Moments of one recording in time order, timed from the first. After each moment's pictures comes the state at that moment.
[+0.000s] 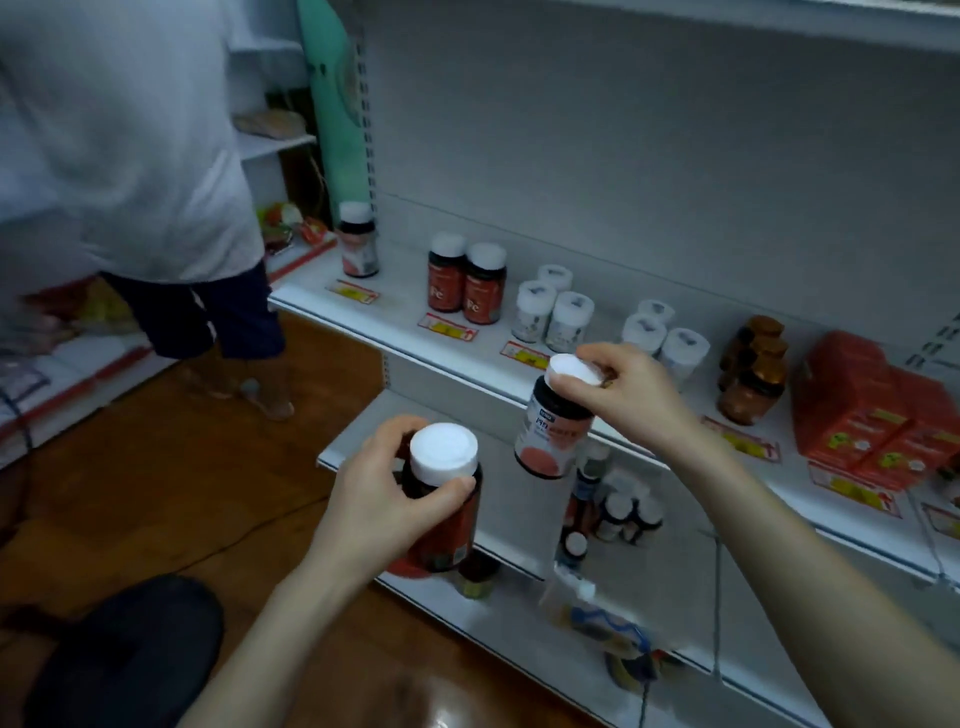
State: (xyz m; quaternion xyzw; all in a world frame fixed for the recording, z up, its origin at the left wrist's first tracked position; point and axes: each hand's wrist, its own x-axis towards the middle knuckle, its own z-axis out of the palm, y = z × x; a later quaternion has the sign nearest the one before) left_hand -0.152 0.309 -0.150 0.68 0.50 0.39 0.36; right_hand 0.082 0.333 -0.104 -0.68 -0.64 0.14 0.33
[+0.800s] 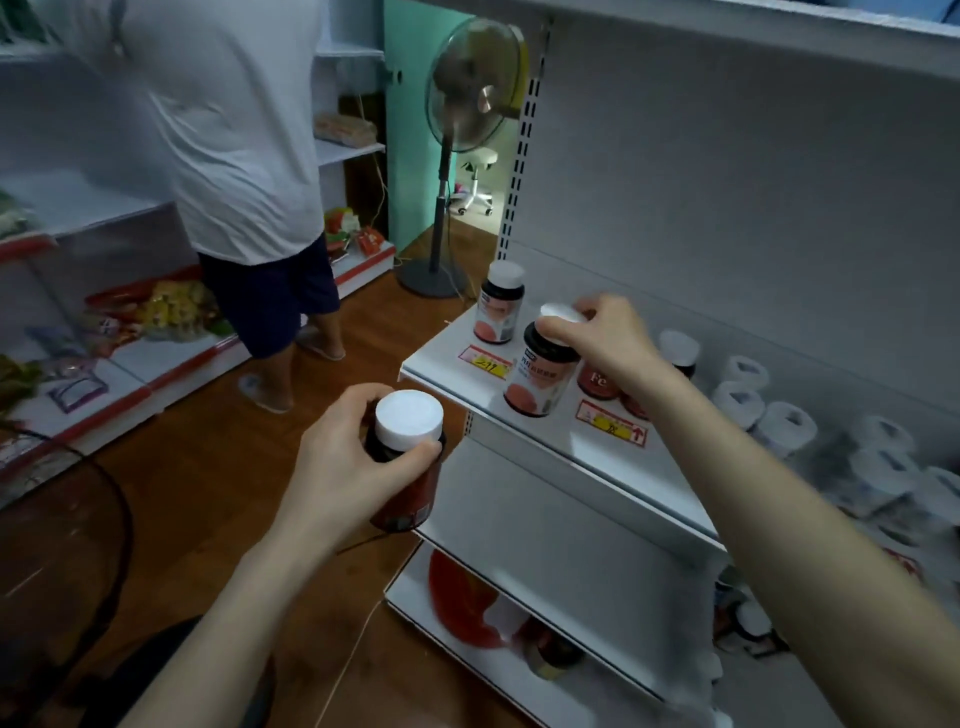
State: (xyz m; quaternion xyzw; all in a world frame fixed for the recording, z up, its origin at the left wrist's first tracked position) left_hand -0.335 0.509 -0.133 0.64 0.57 0.42 0.30; right_hand -0.103 0.584 -0.070 -0.71 -0.60 0.19 0.31
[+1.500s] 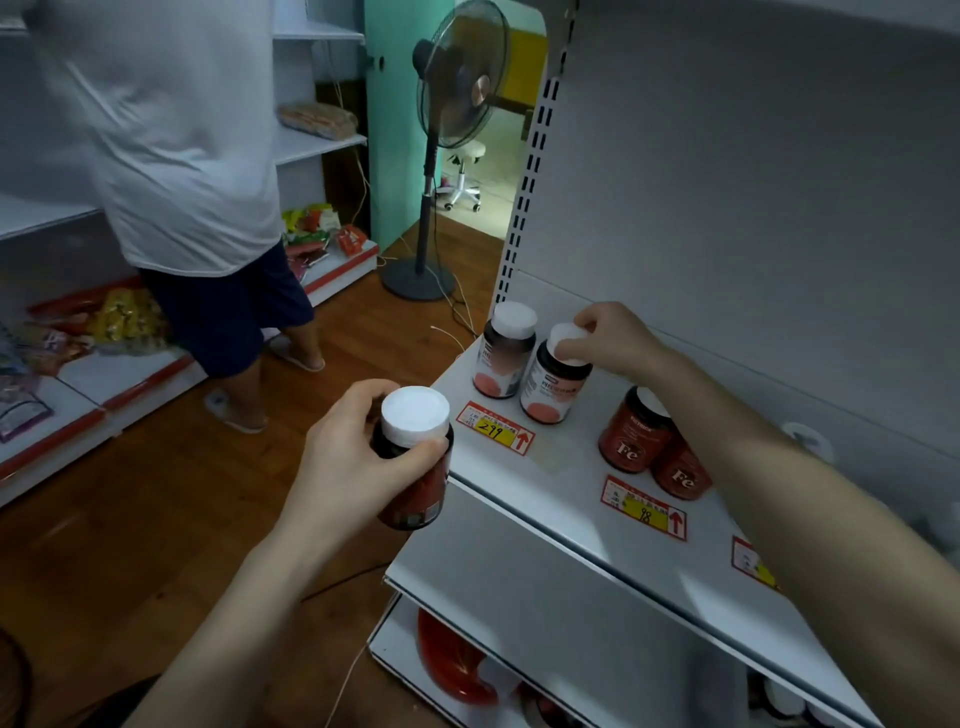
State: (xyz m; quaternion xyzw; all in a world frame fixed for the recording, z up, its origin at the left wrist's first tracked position) left_hand -0.322 0.641 -0.142 0.63 0.55 0.43 0.33; right_hand -0.068 0.732 -0.089 -0.74 -0.61 0.21 0.18
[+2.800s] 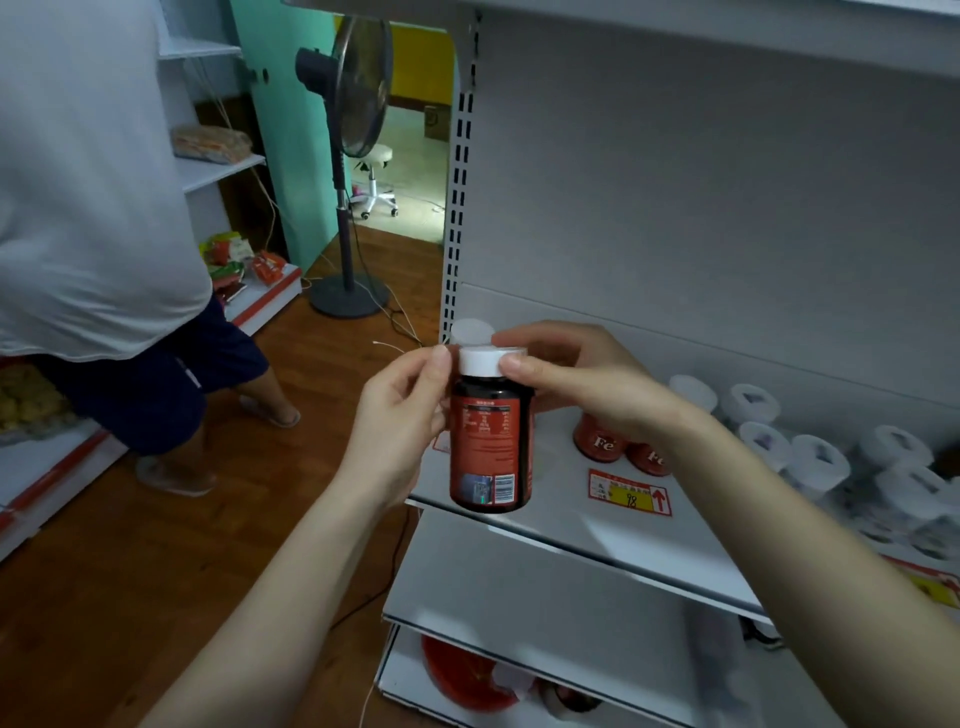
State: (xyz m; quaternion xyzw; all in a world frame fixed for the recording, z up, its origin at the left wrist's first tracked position) left_hand -0.280 0.692 -0.103 0.55 0.31 0.46 0.62; right_hand -0.111 0.661 -0.064 -0.56 -0.59 0.39 0.42
